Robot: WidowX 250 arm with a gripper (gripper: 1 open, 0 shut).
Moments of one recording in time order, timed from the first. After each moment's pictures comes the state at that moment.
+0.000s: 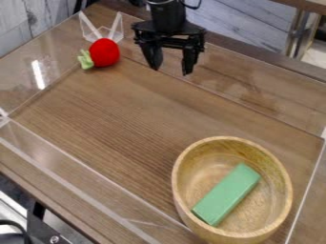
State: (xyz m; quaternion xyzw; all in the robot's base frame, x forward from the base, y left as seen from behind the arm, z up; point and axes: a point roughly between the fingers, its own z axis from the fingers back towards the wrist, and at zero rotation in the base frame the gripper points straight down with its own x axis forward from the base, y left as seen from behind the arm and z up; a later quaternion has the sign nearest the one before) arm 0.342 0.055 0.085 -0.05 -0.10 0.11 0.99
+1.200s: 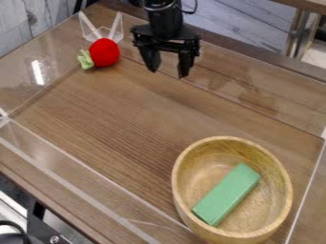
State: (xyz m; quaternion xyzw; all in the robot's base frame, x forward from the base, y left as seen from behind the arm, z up) arm 0.346 0.068 0.072 -0.04 -0.10 0.09 0.99
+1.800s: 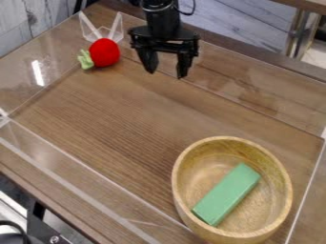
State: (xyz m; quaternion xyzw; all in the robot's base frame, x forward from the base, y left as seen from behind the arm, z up) arm 0.345 0.067 0.073 -0.04 -0.10 0.11 0.99
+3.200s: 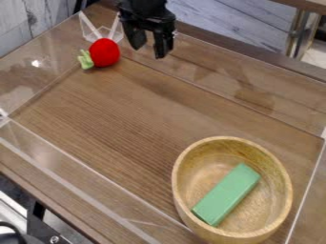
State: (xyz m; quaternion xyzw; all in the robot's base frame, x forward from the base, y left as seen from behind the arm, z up) arm 0.352 0.108 0.090 -0.03 -0.09 -0.01 1.00
